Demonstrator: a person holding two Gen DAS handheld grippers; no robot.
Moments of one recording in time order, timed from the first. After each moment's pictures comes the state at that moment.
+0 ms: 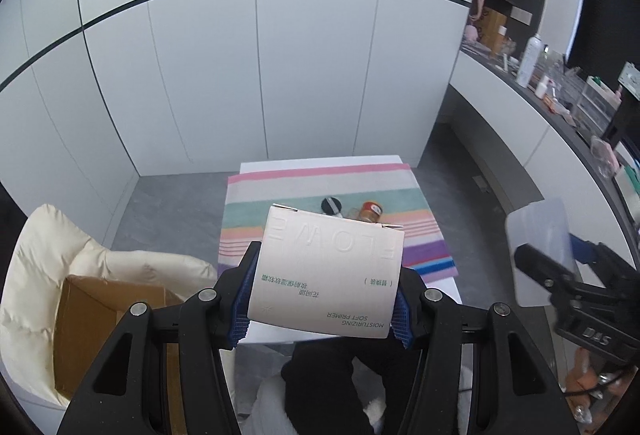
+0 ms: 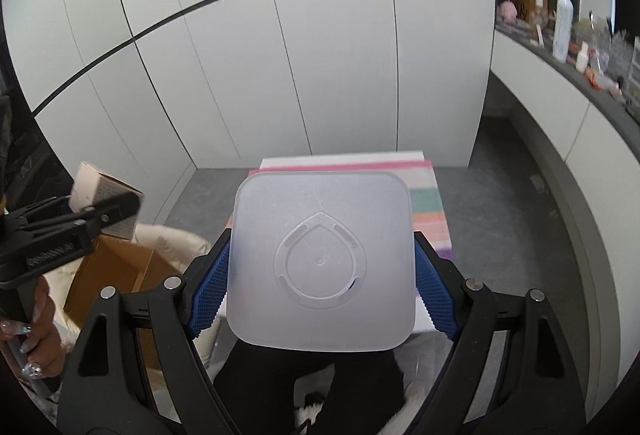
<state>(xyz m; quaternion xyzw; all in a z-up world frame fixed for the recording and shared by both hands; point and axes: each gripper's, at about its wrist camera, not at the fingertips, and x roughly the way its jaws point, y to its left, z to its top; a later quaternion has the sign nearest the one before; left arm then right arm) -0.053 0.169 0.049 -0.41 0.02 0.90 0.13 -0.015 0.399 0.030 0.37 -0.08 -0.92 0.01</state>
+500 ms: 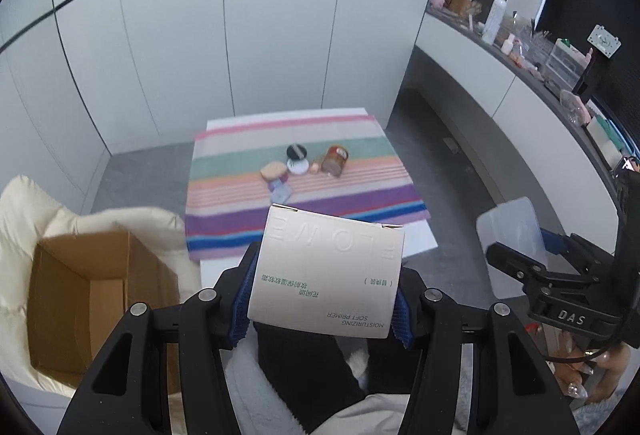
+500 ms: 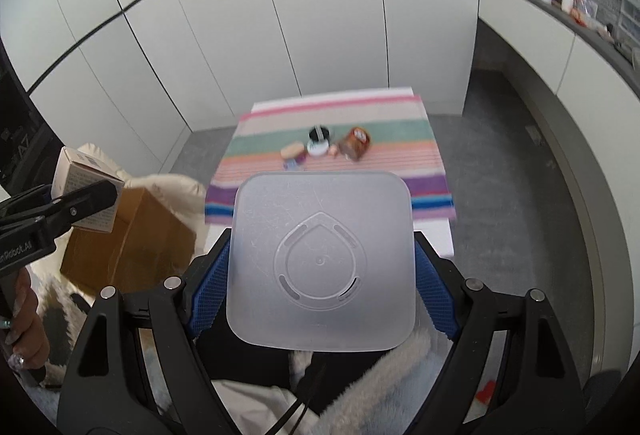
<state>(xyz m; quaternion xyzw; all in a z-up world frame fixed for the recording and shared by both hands) 0.014 0.169 -0.005 -0.45 0.02 0.87 0.18 0.056 0.414 -0.032 0.44 -0.10 -0.89 0.01</state>
